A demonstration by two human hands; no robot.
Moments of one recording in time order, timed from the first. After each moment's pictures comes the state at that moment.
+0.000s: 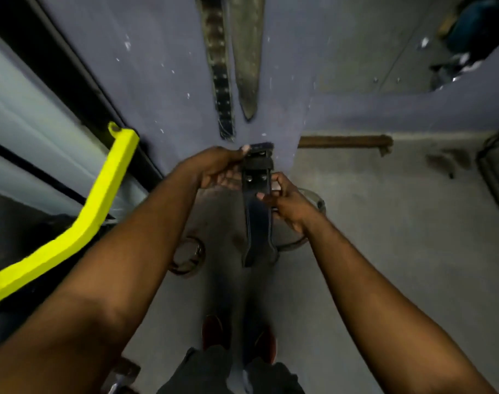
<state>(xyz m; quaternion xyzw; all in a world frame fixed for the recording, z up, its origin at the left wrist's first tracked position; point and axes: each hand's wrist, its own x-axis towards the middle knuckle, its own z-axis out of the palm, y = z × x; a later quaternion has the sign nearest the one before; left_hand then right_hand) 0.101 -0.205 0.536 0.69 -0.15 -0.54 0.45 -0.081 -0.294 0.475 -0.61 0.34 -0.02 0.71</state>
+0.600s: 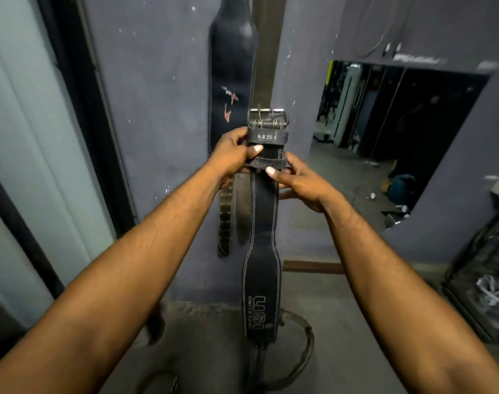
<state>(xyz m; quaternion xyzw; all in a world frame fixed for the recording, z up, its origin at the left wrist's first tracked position) 0.074 -0.201 0.829 0.63 -0.40 -0.19 0.63 -0.058 -0.334 0.793 -0.78 0.12 -0.17 0.59</state>
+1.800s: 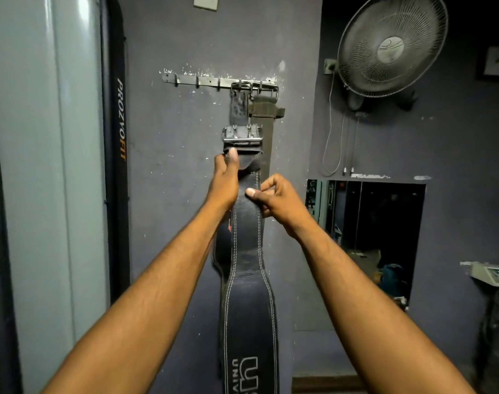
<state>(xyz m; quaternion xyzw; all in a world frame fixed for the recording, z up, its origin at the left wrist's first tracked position) 0.063 -0.124 1.007 0.56 -0.42 0.02 0.71 -0.035 -0.219 0.984 -0.77 0.04 -0.42 0.48</state>
